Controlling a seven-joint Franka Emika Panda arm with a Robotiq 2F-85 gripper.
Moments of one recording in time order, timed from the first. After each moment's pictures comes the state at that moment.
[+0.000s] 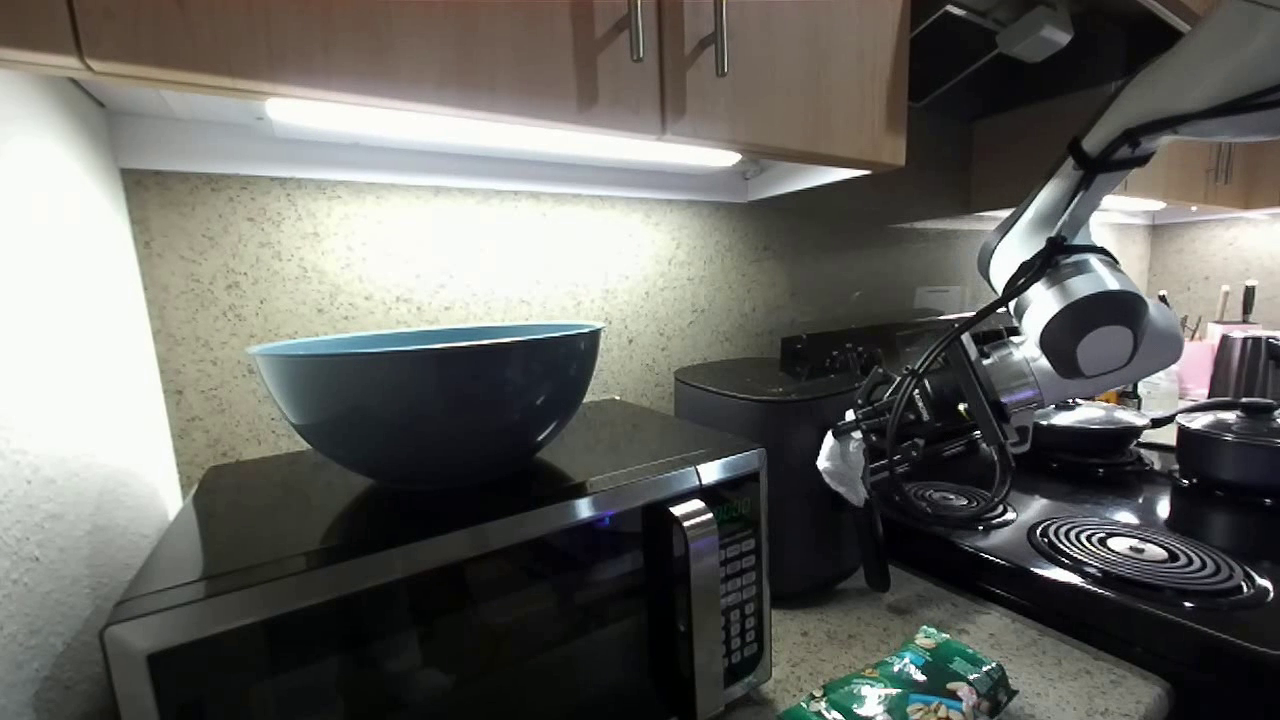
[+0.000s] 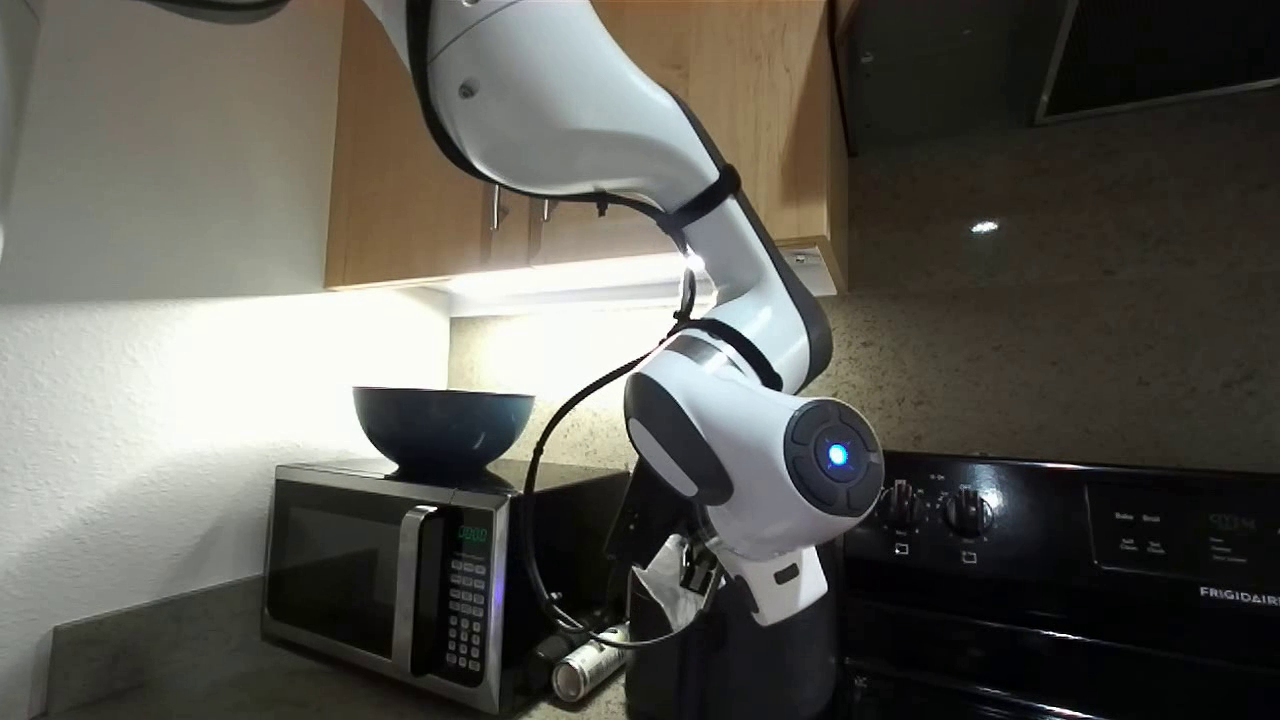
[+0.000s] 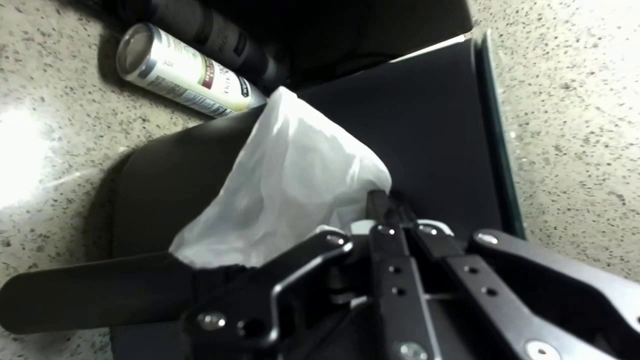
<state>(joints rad) -0.23 0.01 -0.26 -2.43 1.72 2.18 -0.42</state>
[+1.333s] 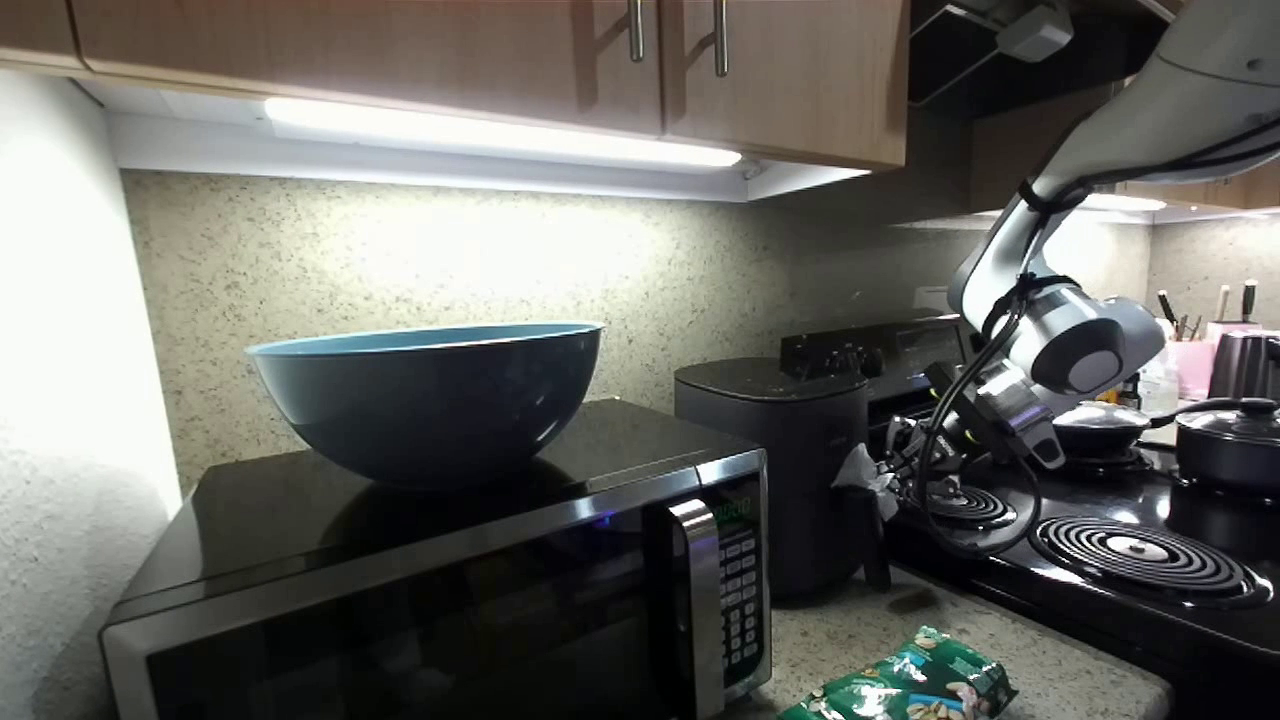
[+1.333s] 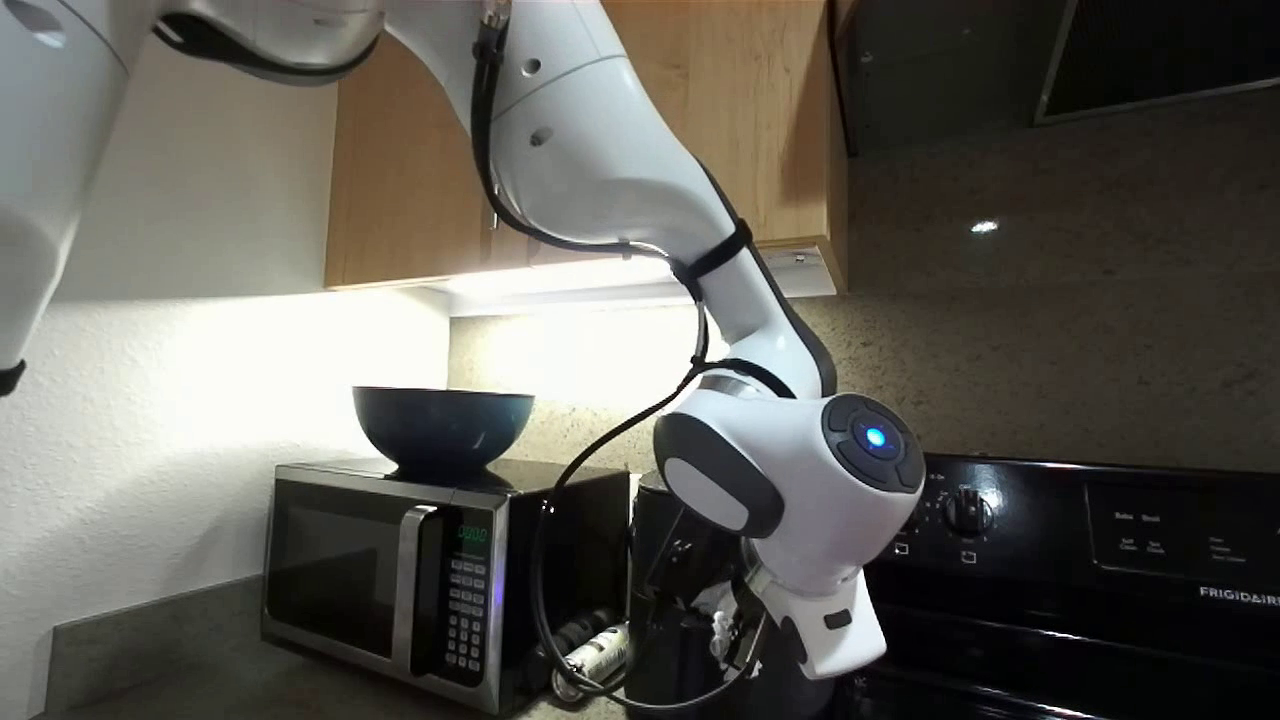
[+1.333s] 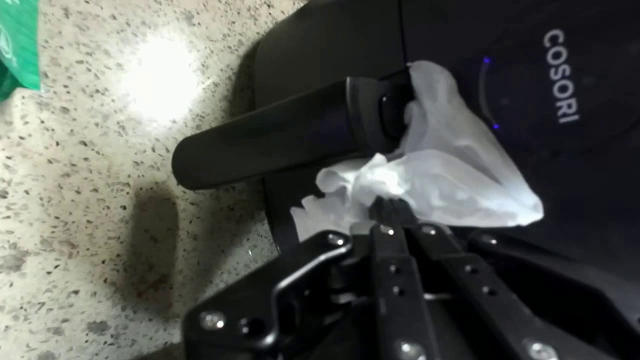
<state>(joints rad) -0.24 0.15 -0.27 -2.35 1.49 2.40 -0.12</state>
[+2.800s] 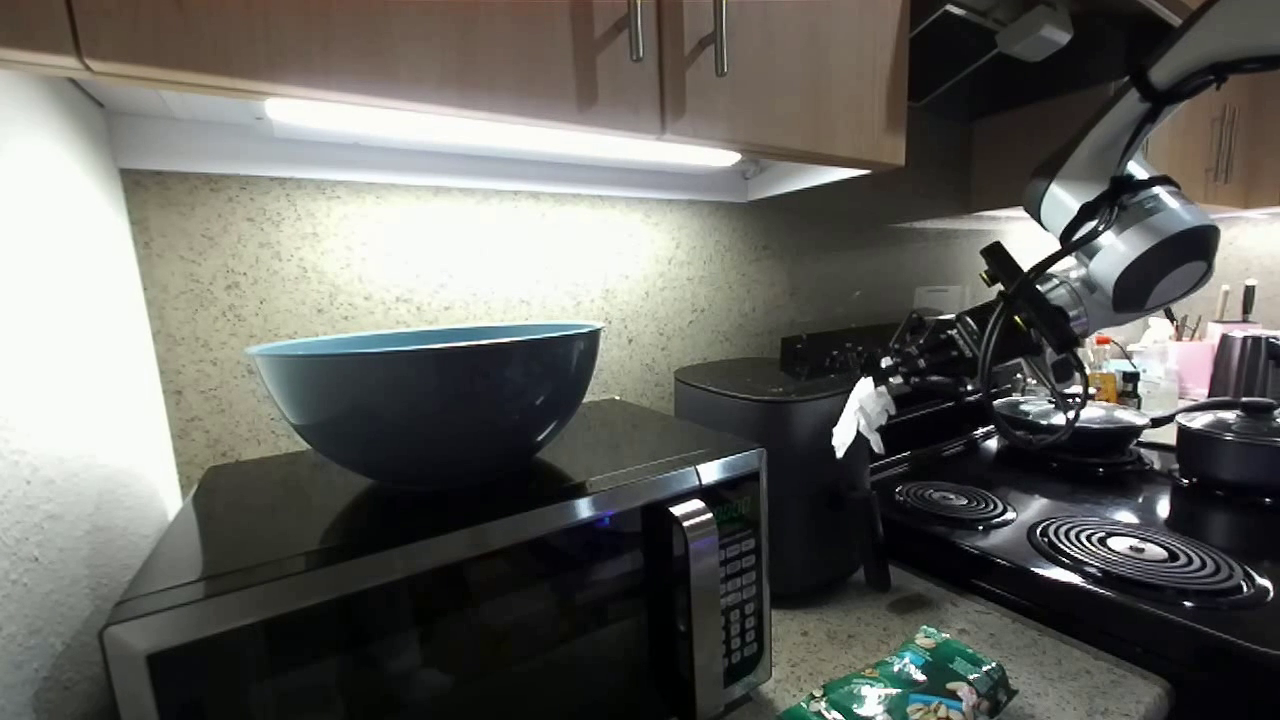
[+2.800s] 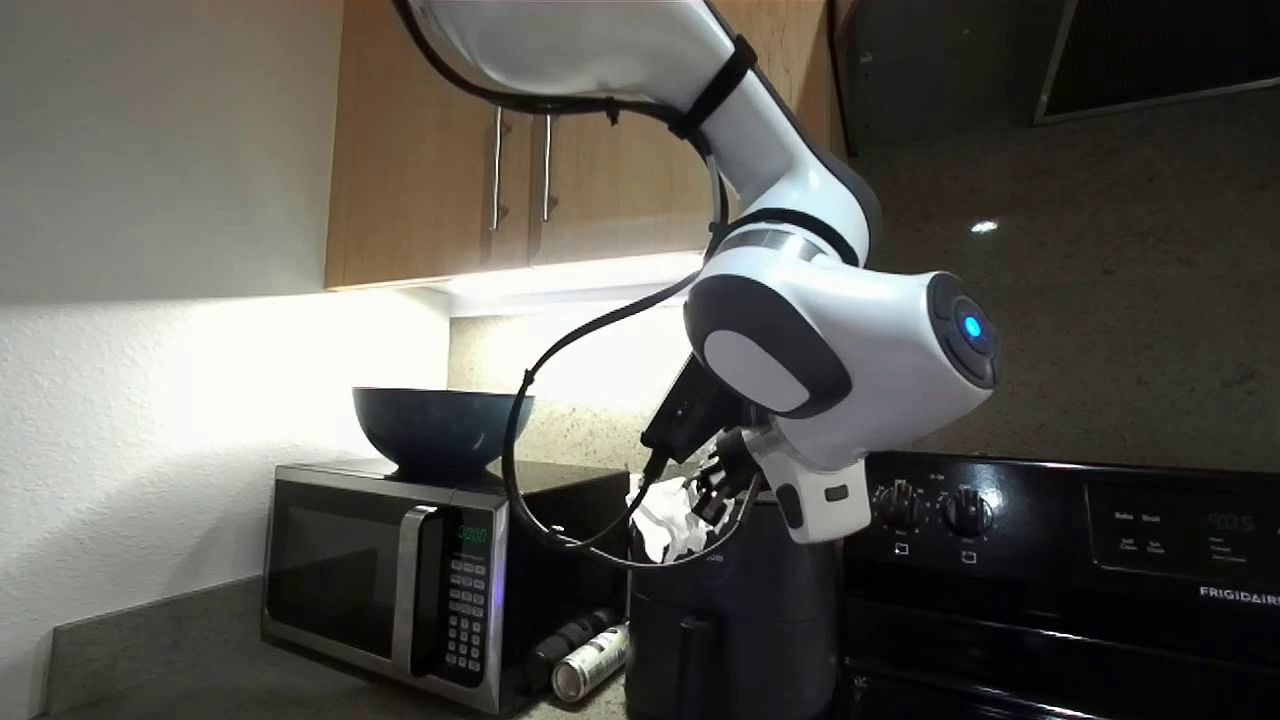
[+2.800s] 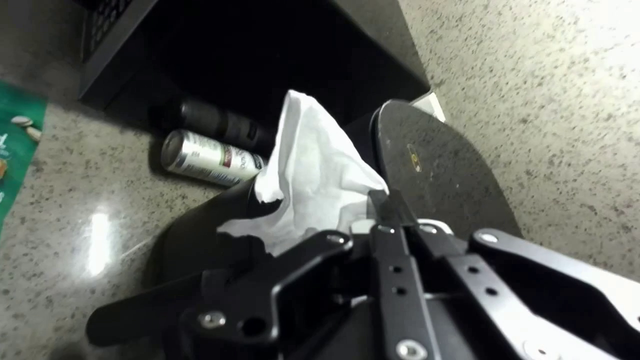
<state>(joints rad) -0.31 -0.10 -0.34 -2.37 1.33 1.96 0.02</state>
